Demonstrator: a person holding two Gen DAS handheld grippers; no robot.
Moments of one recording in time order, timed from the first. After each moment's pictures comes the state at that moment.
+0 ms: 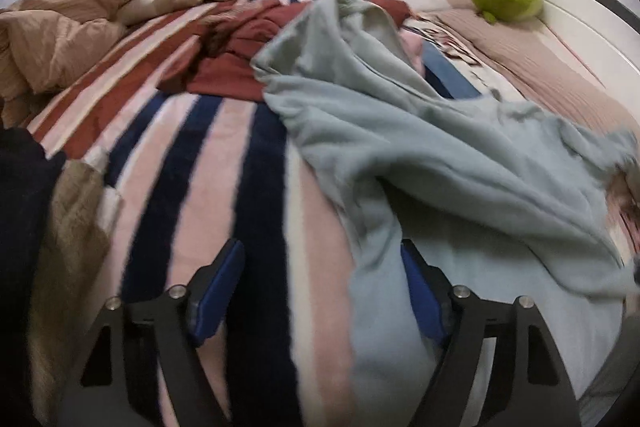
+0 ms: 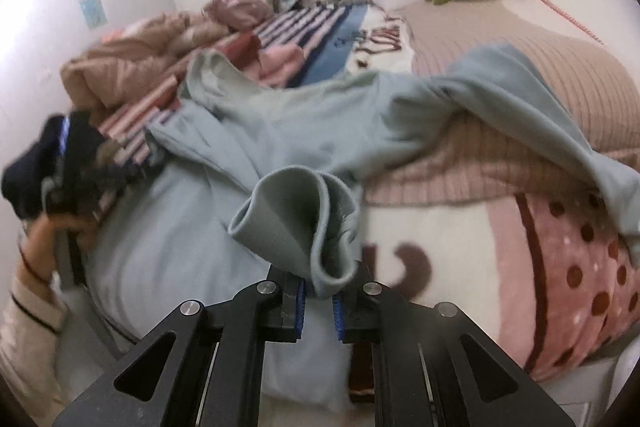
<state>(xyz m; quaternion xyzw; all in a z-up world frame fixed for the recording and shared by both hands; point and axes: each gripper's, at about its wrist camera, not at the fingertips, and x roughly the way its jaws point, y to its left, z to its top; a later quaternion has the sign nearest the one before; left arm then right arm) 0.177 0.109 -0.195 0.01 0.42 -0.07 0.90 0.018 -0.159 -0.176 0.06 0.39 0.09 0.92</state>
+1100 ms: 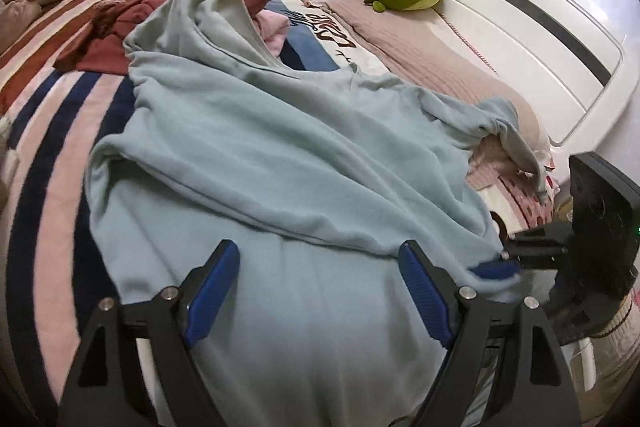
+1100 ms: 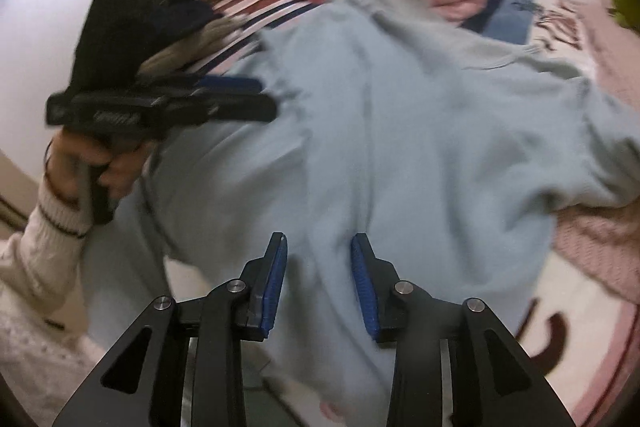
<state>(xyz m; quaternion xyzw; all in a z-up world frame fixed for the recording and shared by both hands) 0.126 0.053 -0.187 -0.07 0.44 -0.26 0.86 0.056 -0.079 -0.198 -0.04 0.49 0.35 0.80</state>
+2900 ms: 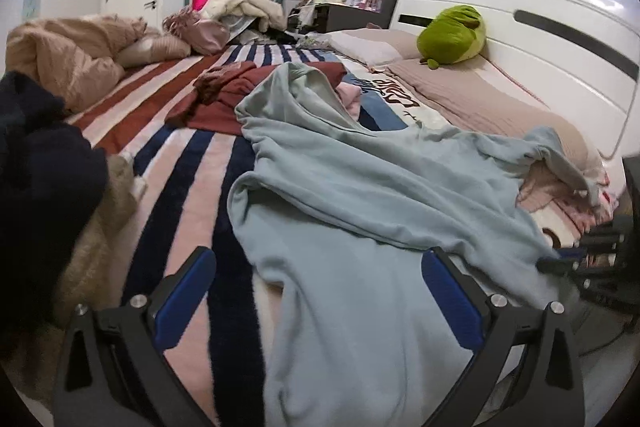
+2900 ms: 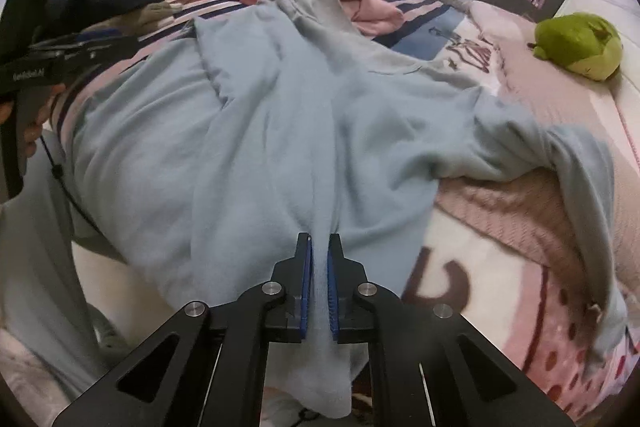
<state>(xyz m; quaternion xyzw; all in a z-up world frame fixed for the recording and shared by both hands) 0.067 0.096 -0.166 -0.01 0.32 -0.13 0.94 0.019 -0.095 -0.193 -0.17 0.43 0.17 0.87</state>
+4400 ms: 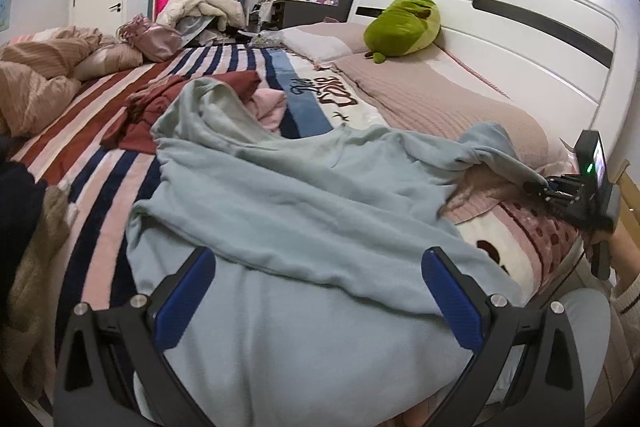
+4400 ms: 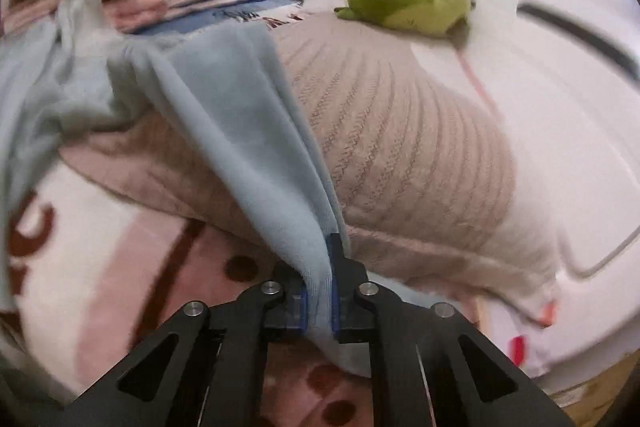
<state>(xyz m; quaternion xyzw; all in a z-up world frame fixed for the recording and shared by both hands) 0.059 0.006 -0.134 0.00 0.33 -0.19 0.93 0.049 -0.319 -0.170 -0.11 0.39 0.00 0.91</state>
